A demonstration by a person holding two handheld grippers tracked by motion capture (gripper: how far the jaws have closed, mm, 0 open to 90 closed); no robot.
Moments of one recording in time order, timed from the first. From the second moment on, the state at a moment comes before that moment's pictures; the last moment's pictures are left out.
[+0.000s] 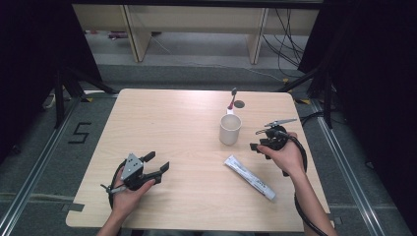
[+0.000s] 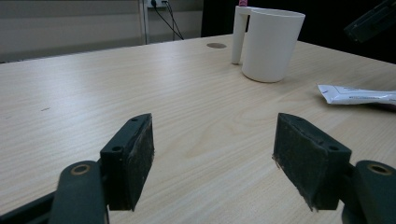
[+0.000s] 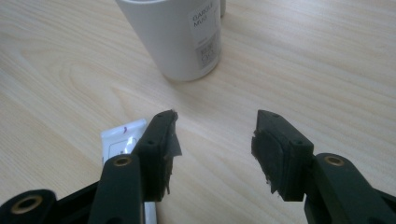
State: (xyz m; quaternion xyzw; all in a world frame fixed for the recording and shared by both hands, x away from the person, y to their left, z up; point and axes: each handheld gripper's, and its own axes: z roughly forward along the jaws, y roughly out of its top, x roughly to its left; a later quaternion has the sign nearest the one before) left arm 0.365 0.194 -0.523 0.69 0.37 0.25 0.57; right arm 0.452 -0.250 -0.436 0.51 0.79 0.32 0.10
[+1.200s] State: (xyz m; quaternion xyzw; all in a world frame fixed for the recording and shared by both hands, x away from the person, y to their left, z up) left arm 0.363 0.193 -0.522 0.70 0.37 0.25 0.56; right arm 0.447 -0.195 -0.455 0.38 0.92 0.08 -0.04
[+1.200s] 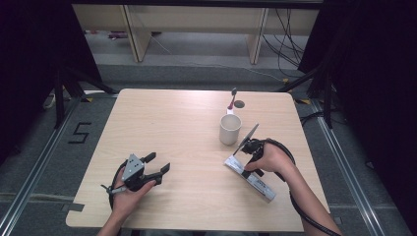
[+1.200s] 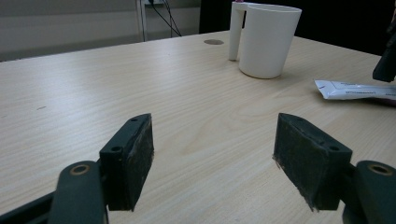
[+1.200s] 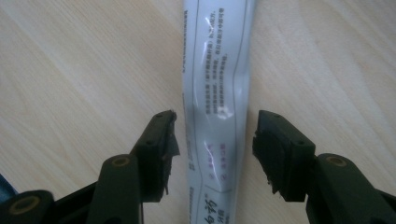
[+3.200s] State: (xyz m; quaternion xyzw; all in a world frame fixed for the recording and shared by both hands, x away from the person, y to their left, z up) left arm 0.362 0.192 -0.522 0.70 0.37 0.25 0.56; right arm 0.457 -0.186 -0.458 0.43 0.90 0.06 -0.03
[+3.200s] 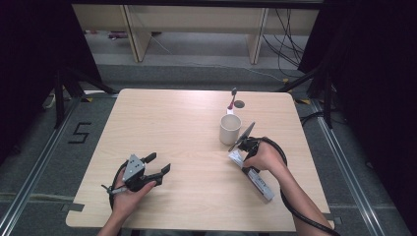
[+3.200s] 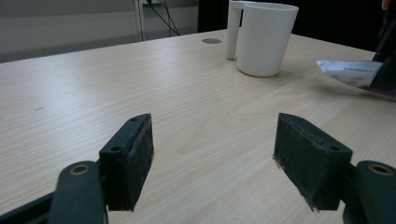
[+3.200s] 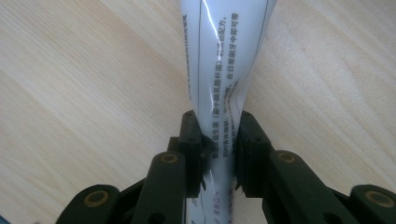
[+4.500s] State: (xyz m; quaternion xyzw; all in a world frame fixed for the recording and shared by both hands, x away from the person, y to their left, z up) left arm 0.362 0.191 -0.522 0.70 0.36 0.25 0.56; right arm 0.444 -0.227 -0.389 0.46 0.83 0.30 0.07
